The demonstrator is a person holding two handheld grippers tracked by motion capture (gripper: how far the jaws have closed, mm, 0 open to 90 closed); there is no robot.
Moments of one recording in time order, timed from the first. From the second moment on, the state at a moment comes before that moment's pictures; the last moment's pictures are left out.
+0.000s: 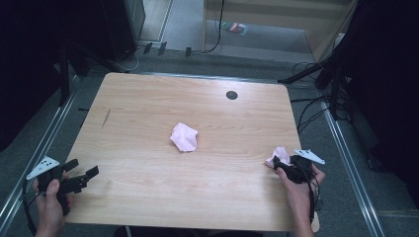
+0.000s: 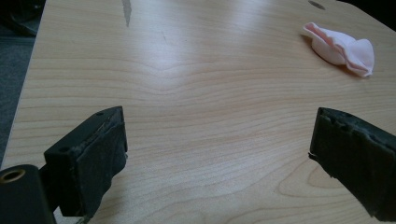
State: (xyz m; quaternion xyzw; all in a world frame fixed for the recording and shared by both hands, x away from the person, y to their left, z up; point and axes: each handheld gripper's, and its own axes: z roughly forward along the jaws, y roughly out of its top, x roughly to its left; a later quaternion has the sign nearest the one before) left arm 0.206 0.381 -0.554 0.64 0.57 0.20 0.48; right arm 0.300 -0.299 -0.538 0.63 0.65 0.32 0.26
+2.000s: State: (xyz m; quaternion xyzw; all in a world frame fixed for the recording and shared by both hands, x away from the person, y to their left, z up) left arm 0.225 0.254 -0.508 0.70 0.48 0.19 0.49; right arm 0.250 -0.228 -0.481 0.58 0.65 0.43 0.23
